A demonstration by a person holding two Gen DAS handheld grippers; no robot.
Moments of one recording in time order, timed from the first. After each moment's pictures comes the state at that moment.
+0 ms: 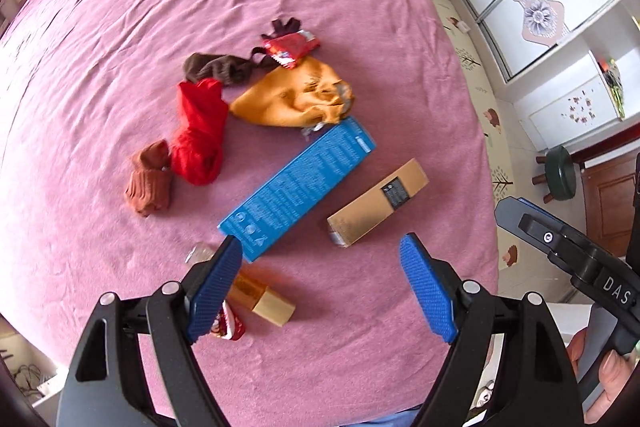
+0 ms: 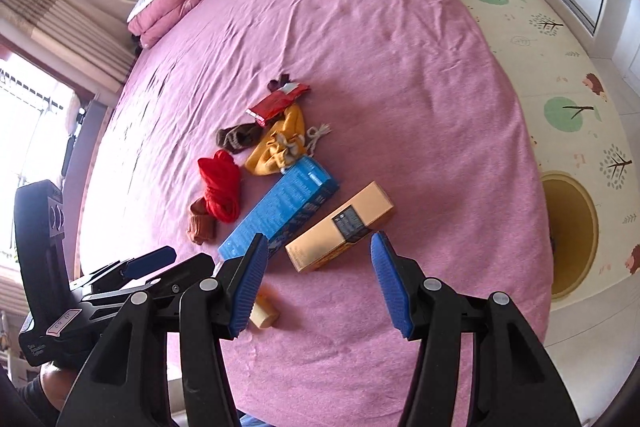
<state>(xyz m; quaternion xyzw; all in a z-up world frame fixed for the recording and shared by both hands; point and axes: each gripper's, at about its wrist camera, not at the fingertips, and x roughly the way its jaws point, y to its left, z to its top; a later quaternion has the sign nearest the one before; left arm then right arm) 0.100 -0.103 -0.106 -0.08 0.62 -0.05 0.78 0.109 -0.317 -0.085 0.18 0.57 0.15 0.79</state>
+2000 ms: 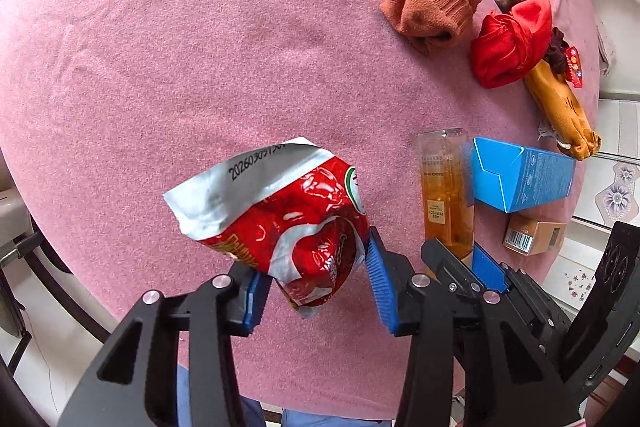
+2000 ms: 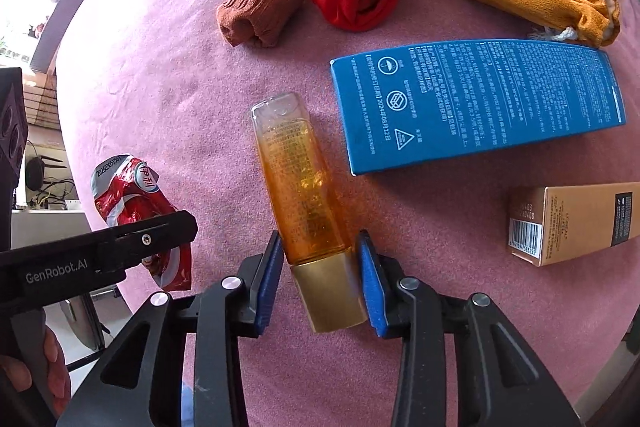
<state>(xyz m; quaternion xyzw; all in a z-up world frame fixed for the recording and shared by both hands) 0.008 0.063 -0.235 -0.36 0.67 0.16 0.63 0.085 -0.102 -0.222 -0.09 0.68 0.30 0.67</state>
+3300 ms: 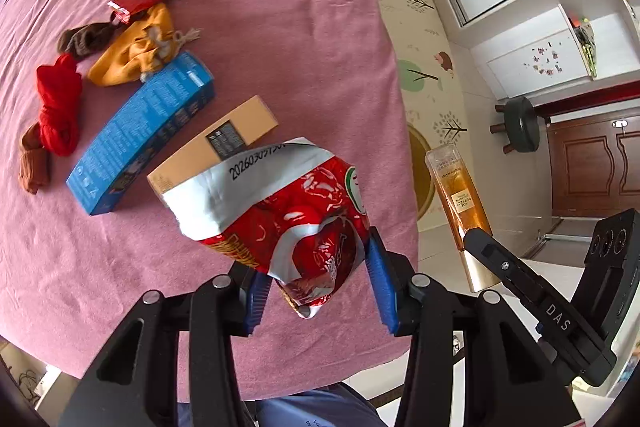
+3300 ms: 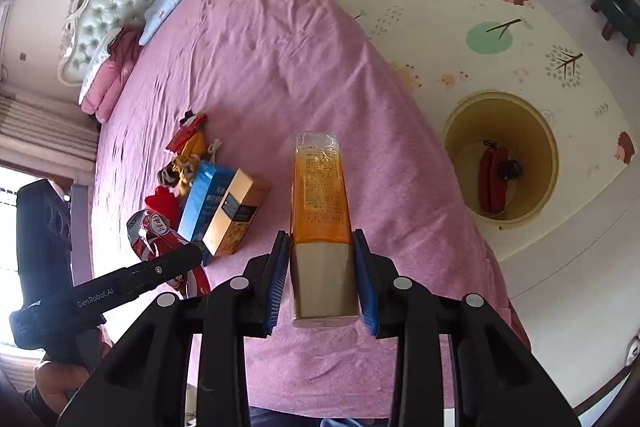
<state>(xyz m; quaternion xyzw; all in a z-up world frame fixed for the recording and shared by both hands) 0.123 -0.242 -0.130 -0.09 0.68 -0.15 0.71 0.038 -0.481 -0.116 0.31 0.56 0.02 0.76</state>
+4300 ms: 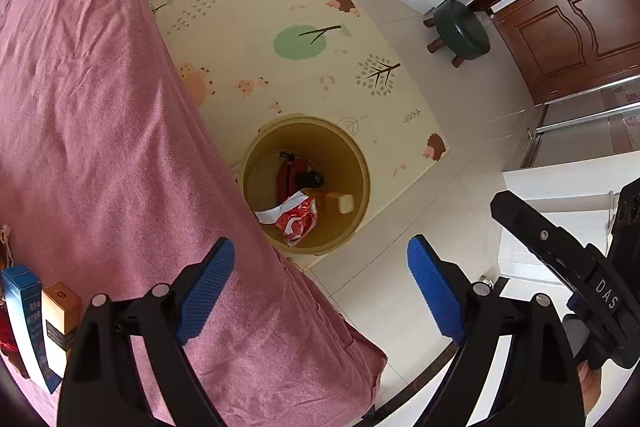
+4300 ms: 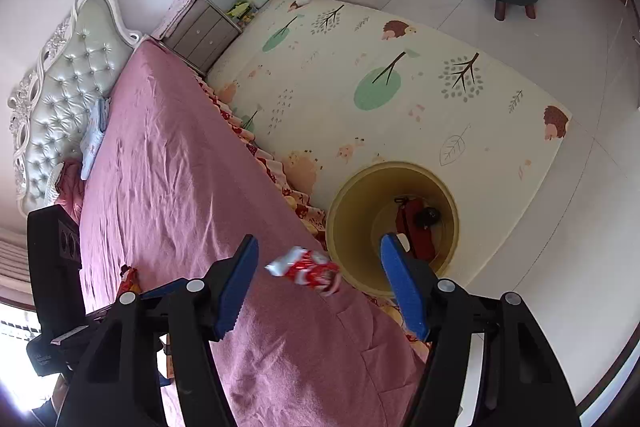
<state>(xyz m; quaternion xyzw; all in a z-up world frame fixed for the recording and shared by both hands) 0.162 -0.494 -0.163 0.06 0.67 -0.31 0.67 0.020 -0.678 -0.128 0.39 0.47 -0.15 0.78</state>
